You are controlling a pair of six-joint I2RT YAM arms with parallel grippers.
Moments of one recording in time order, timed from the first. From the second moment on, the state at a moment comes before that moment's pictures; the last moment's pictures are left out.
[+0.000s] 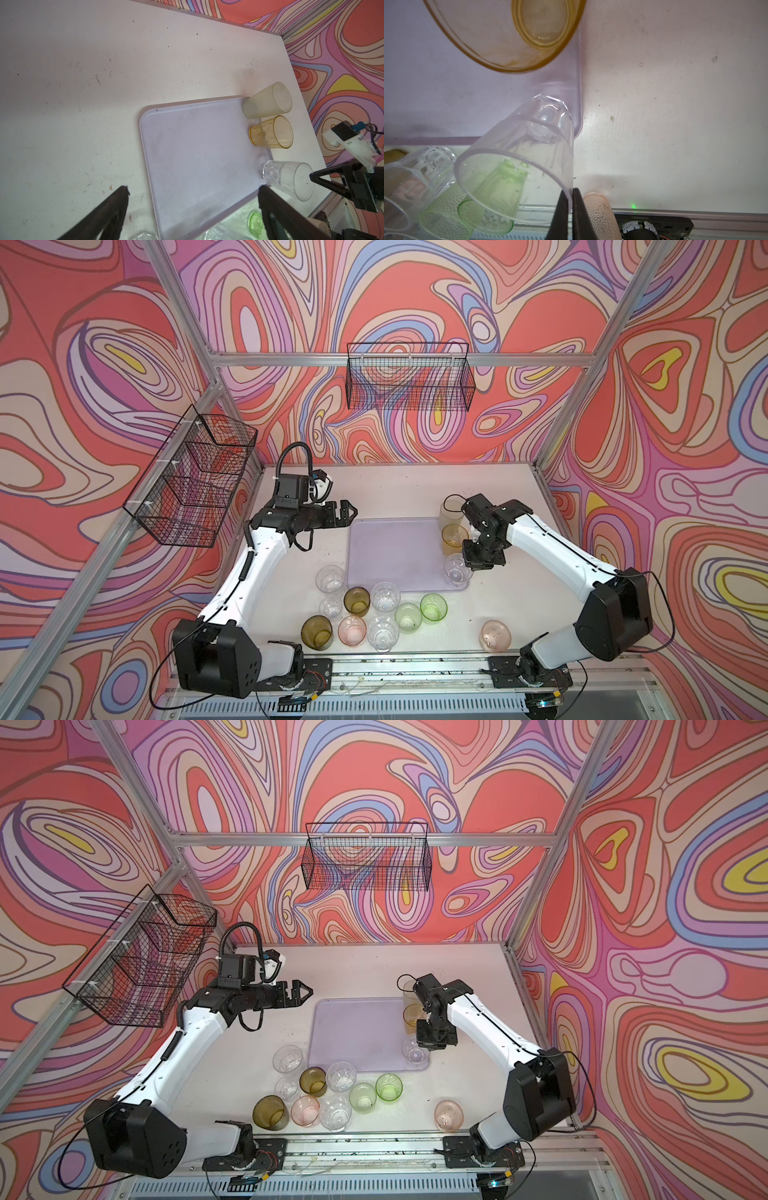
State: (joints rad) left arm -0.13 1.31 1.18 -0.67 0.42 -0.24; right arm 0.43 1.52 1.25 -1.24 -0.06 0.49
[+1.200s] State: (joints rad) left arm -0.13 1.31 1.18 -0.67 0.42 -0.24; right arm 0.42 1.55 1.20 -1.18 -0.04 0.49
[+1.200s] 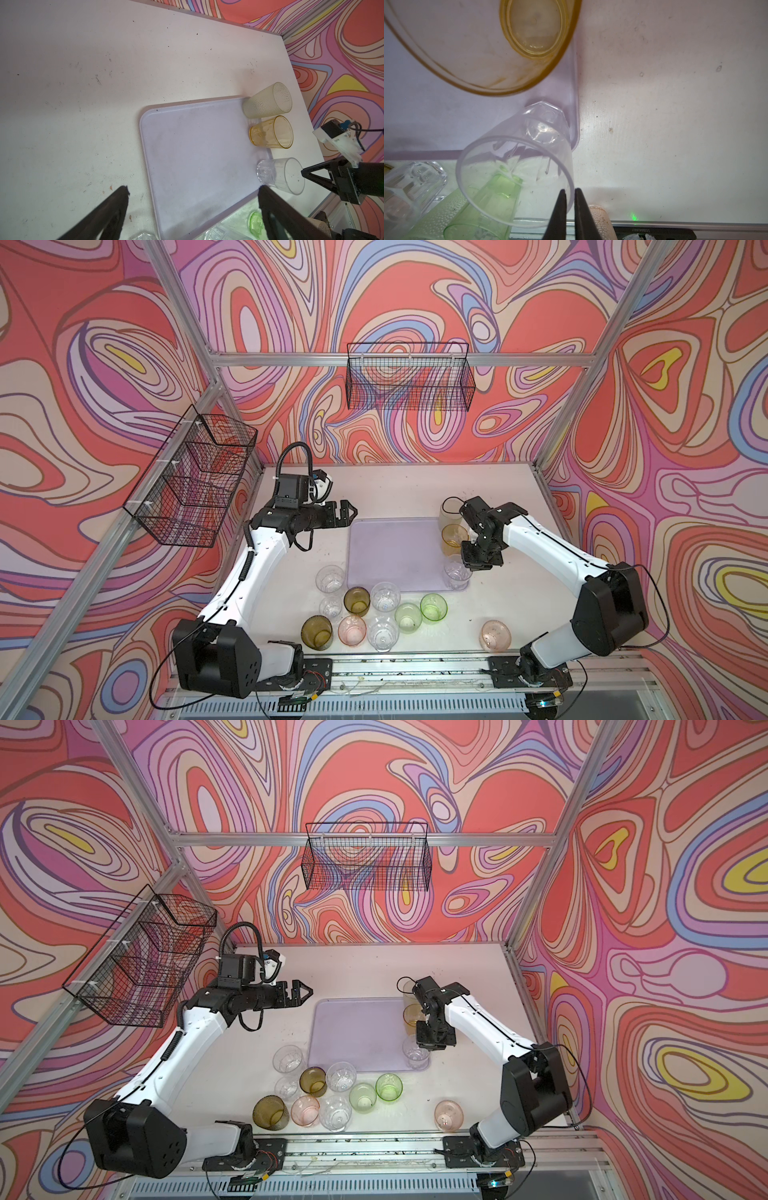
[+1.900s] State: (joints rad) left arm -0.13 1.31 1.18 -0.67 0.42 -0.24; right arm 0.42 1.47 1.25 -1.23 -0.02 0.46
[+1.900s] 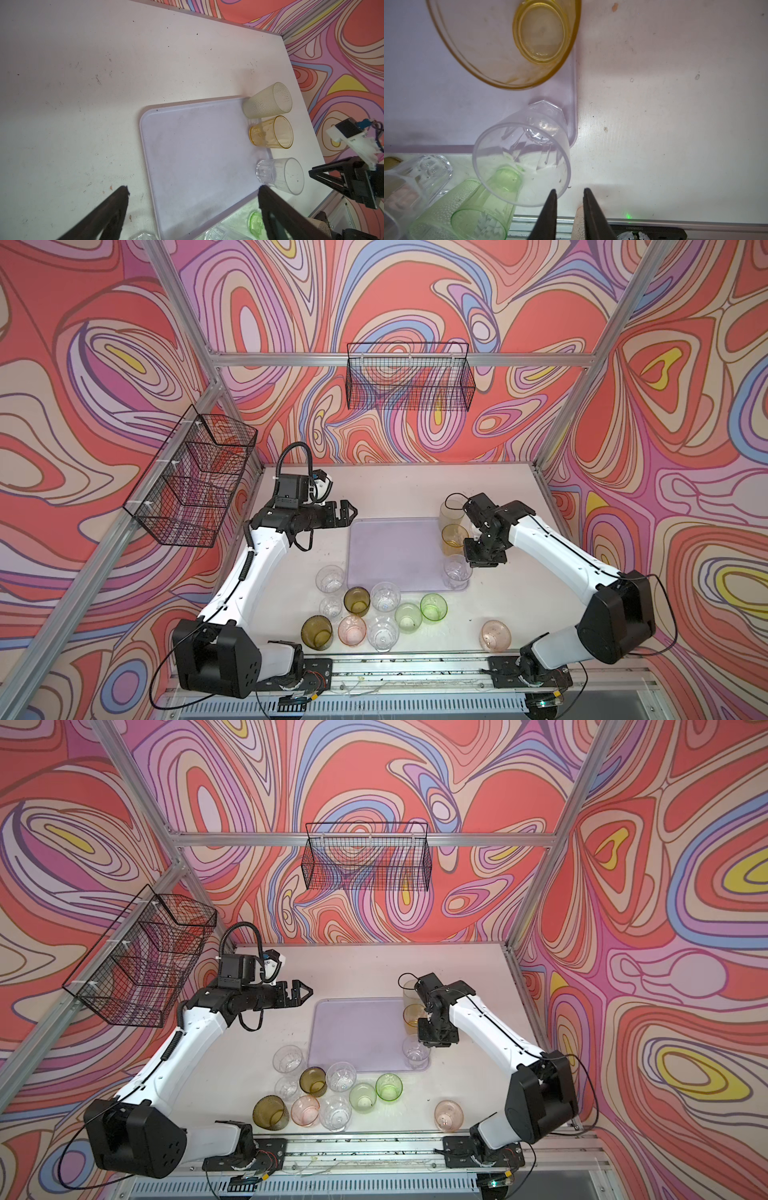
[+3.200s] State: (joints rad) left arm -0.13 1.31 1.18 -0.67 0.42 -0.24; right arm 0.64 1.19 1.21 -1.57 -0.07 0.76
